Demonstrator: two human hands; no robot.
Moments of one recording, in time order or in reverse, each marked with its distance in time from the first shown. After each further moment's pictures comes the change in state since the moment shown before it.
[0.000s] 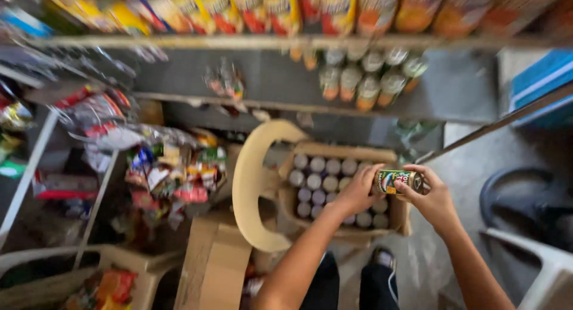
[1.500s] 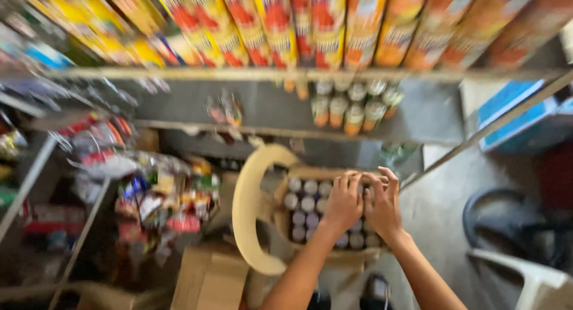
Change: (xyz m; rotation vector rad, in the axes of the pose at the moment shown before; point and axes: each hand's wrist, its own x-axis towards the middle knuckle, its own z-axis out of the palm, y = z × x) left_hand -0.008 0.055 -0.035 0.402 0.252 0.049; right_hand -0.005 -0.028 0.078 -0.611 0.277 -0.635
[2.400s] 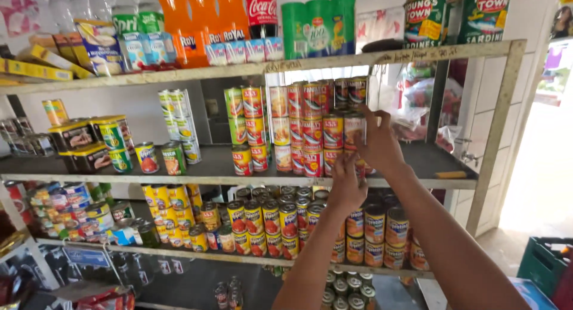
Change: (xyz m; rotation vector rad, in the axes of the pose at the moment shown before) left_hand 0.317 0.239 -0.322 -0.138 0.424 0.389; right_hand 0.417 -0.287 -0.312 -0.217 0.481 -0.482
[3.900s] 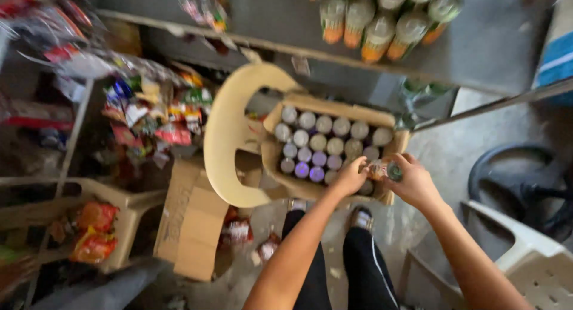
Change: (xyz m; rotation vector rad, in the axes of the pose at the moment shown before) left_hand -0.700 -0.171 0.284 -0.311 -0.476 -1.139; right_hand -0.677 0.100 0.062 0.375 -1.178 0.554
